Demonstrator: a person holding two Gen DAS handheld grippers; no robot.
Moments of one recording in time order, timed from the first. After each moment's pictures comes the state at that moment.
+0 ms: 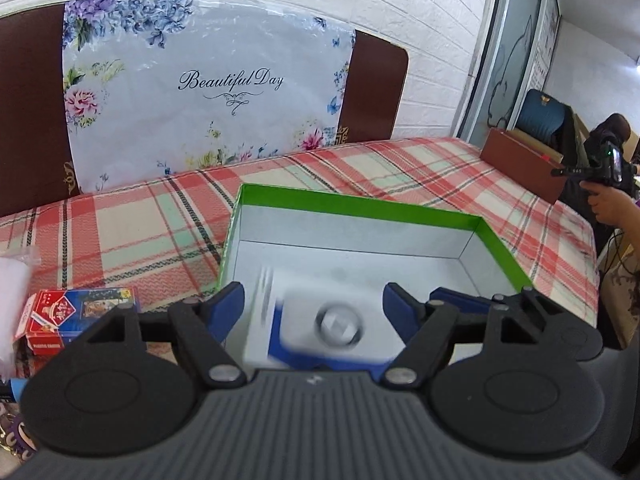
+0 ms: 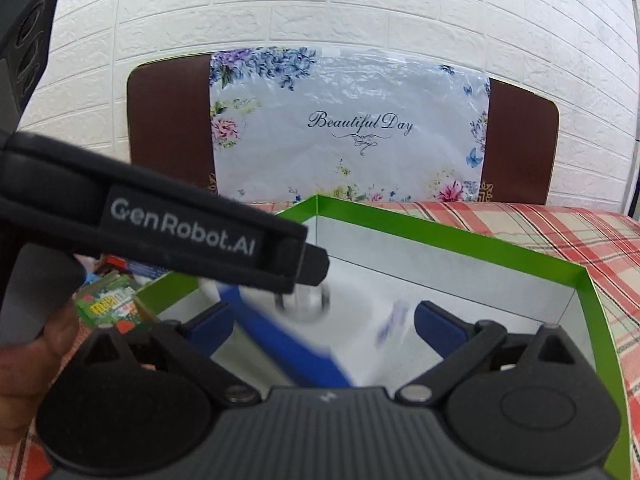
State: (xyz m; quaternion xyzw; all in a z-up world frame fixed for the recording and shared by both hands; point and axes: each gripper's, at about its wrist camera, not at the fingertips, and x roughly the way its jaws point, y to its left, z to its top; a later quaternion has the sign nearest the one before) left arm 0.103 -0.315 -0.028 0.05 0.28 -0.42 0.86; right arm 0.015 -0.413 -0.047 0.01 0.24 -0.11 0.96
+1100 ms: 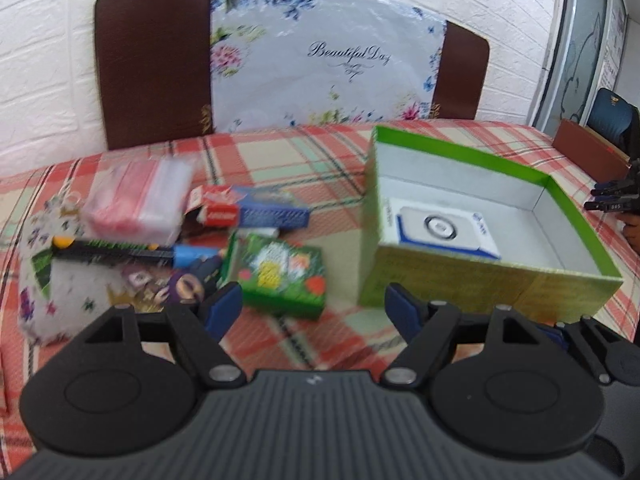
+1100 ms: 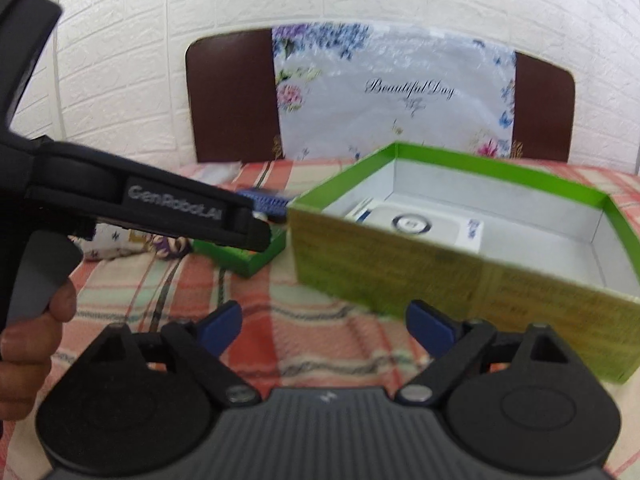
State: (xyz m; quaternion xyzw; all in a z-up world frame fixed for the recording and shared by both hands) left arm 0.072 -0.210 -0.045 0.05 0.32 -0.30 0.90; right arm -0.035 -0.330 -0.063 0.05 0.28 -0.08 0.96
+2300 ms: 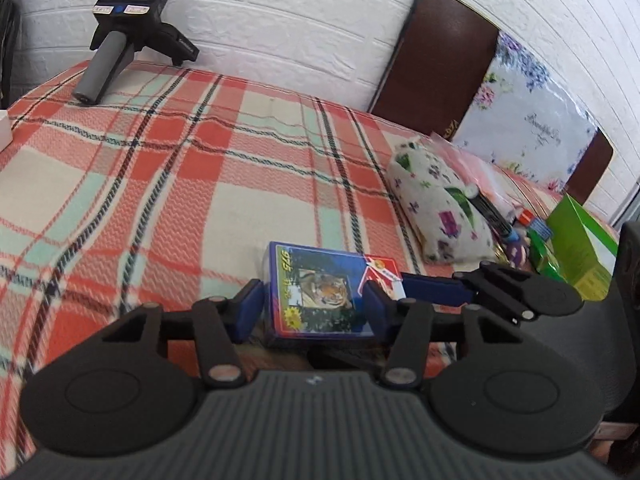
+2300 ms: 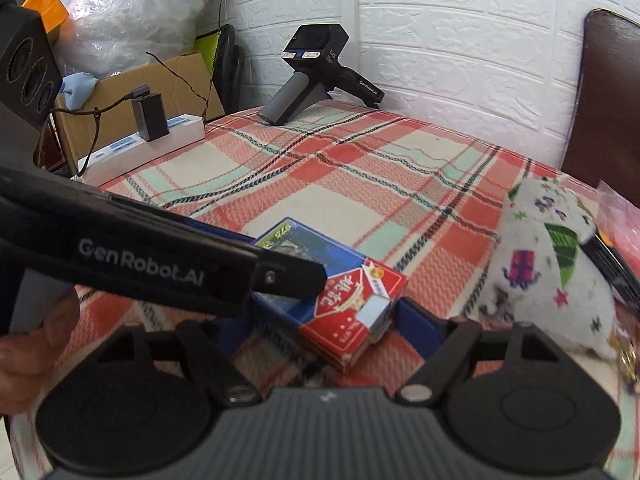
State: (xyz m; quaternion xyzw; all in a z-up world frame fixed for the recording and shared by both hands) left arm 0.095 0.065 -0.071 -0.10 0.35 -0.17 0.92; right arm 0.087 -0.080 -0.084 -0.08 0.33 0.27 0.90
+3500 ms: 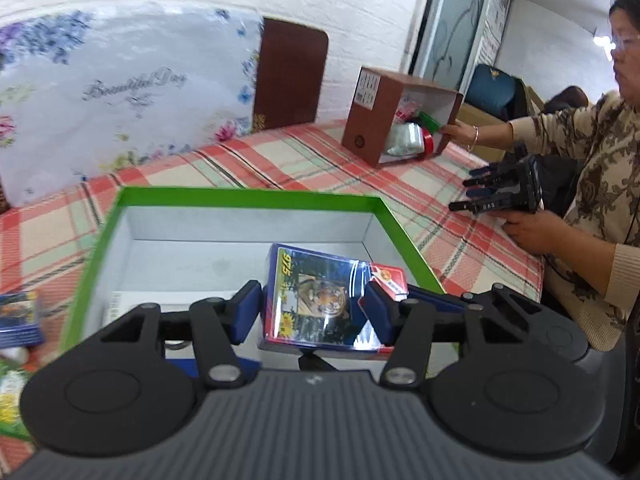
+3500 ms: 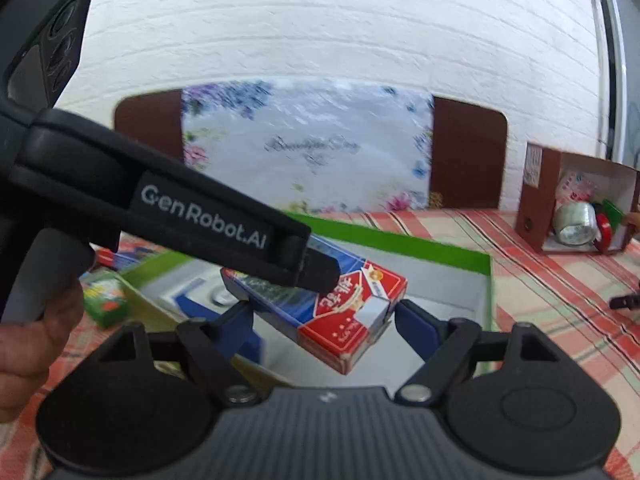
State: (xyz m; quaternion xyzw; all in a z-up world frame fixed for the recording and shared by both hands) left arm 0.038 -0.377 -0.014 0.07 0.30 -0.49 0.82; right arm -0.060 -0.460 -0.037 0.02 0.22 -0.14 0.97
